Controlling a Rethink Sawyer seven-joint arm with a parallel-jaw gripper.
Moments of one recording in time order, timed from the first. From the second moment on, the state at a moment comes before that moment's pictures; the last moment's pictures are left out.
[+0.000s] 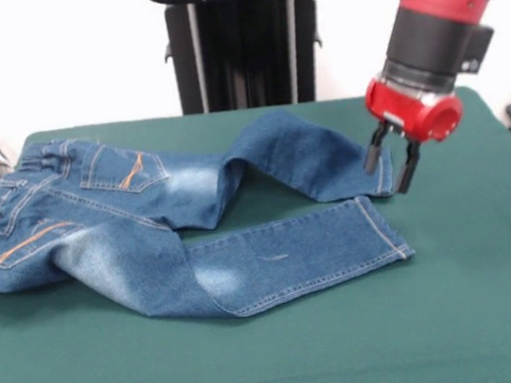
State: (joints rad) arm 0.48 -0.36 -0.50 1.72 0.76 0.20 2.48
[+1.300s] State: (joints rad) arm 0.48 -0.39 -0.49 1.78 0.78 0.15 2.48
